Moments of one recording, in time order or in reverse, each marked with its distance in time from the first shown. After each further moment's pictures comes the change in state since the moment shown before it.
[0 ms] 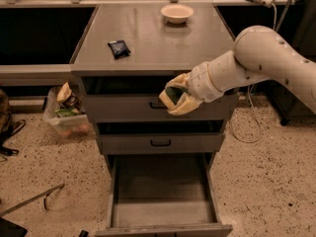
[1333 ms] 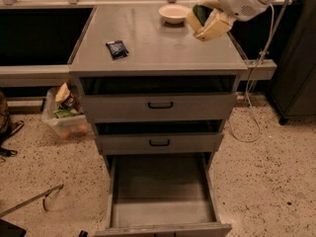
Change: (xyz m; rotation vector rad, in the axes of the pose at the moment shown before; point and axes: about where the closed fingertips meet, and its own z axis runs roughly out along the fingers) arm -0.056 -0.125 -0.163 0.244 0.160 -0.012
